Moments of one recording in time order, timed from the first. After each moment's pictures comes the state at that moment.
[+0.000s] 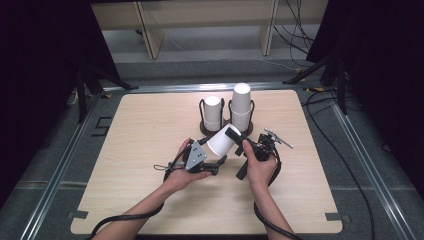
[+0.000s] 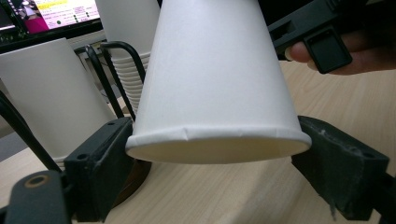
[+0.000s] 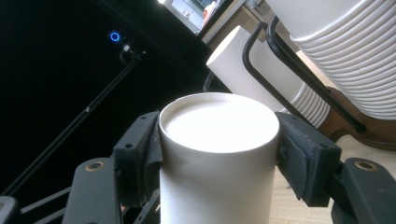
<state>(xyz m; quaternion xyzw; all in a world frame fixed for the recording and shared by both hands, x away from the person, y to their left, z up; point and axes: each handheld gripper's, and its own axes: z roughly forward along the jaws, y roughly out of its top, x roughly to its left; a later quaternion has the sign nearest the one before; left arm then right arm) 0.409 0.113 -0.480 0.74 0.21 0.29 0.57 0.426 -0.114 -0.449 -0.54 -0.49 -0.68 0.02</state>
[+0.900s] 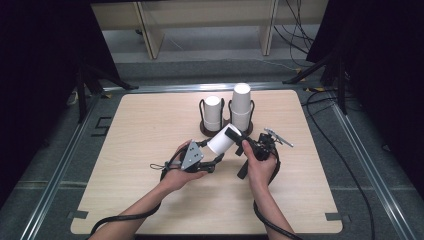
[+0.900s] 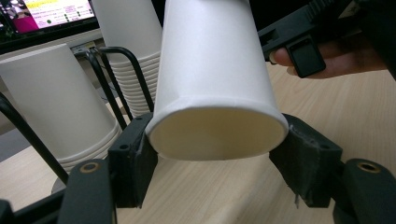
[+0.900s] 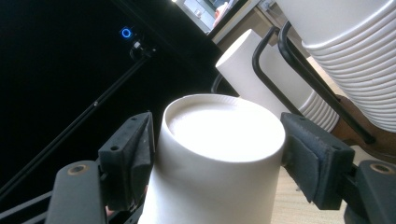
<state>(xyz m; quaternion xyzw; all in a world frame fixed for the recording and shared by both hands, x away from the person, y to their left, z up) 0.404 0.123 -0.471 0.75 0.20 0.28 0.57 0.428 -0.115 -0.450 -0.52 -0.49 -0.70 0.03</state>
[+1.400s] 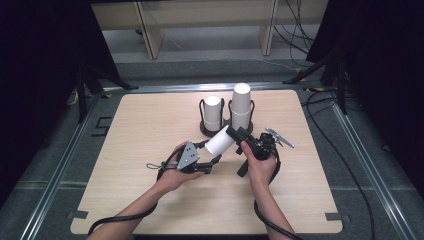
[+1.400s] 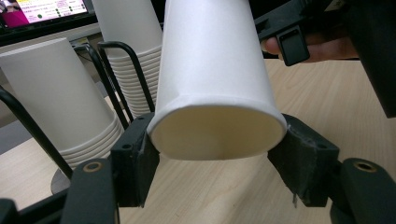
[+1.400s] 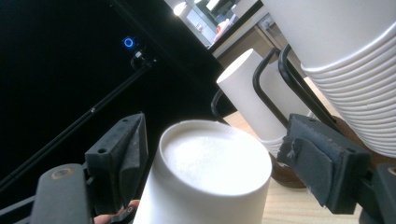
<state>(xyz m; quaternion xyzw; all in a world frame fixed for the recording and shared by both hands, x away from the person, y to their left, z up) 0.402 0.133 -0.469 0.75 0.19 0.26 0.57 0.430 -0.116 -0.449 -0.50 -0.49 -0.71 -0.02</state>
